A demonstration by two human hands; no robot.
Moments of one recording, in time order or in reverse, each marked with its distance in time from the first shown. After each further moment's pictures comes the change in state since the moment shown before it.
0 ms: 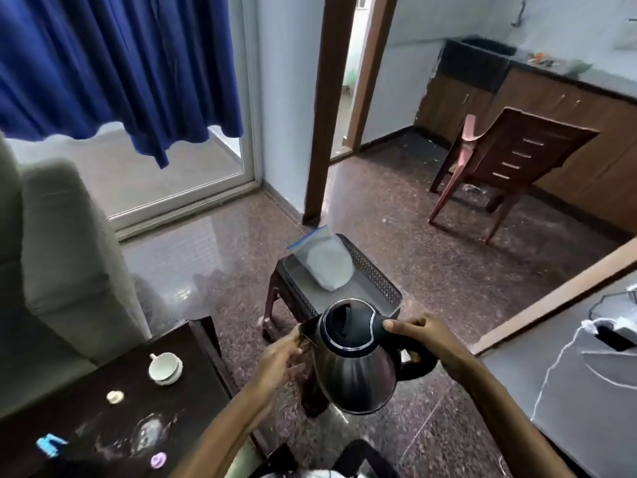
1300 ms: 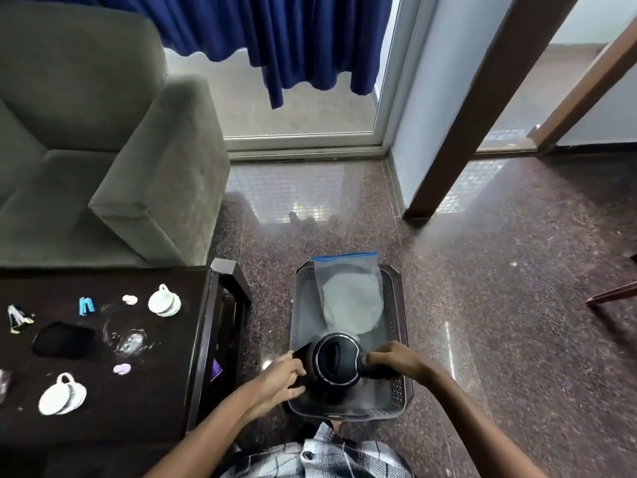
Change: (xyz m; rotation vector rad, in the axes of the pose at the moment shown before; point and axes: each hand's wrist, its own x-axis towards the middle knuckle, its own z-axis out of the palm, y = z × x) left_hand 0.212 0.014 0.121 -0.424 0.371 -0.452; right_hand 0.365 0.044 -0.072 -0.532 -0.946 0.053
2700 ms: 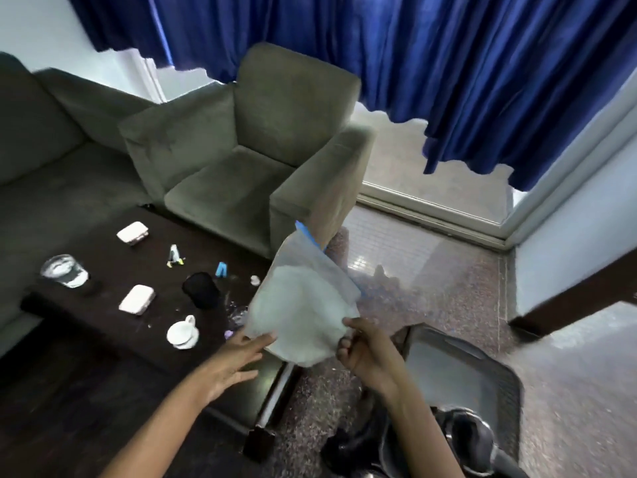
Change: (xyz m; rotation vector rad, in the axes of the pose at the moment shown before) left_hand -0.169 -0.034 -0.220 -0.362 0.430 0.351; right_hand -0.006 -0.260 0.202 0.979 -0.233 -0.081
